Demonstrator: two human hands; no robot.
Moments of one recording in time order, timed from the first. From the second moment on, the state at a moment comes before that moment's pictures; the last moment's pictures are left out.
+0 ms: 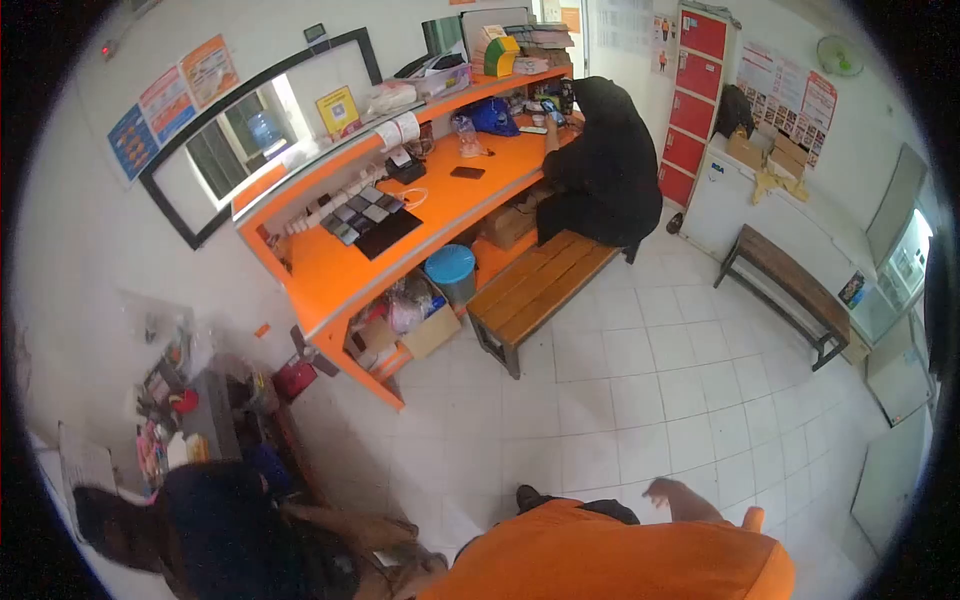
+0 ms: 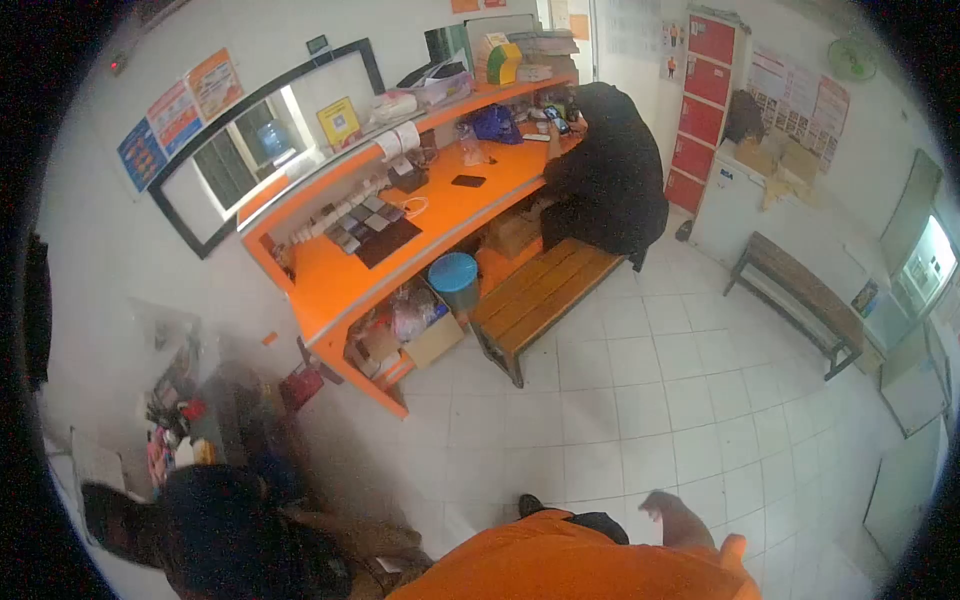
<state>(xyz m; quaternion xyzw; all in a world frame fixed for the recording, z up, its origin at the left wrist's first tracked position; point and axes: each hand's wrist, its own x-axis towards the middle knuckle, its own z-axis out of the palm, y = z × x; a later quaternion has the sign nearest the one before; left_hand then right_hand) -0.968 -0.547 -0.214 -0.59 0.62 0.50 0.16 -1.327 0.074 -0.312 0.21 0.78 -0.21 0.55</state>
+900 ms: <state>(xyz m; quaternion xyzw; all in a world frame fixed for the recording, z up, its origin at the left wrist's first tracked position) -1.759 -0.976 0.011 -0.16 0.83 0.50 -0.18 -1.971 -0.525 -0.182 -0.02 0.76 -0.59 0.25</state>
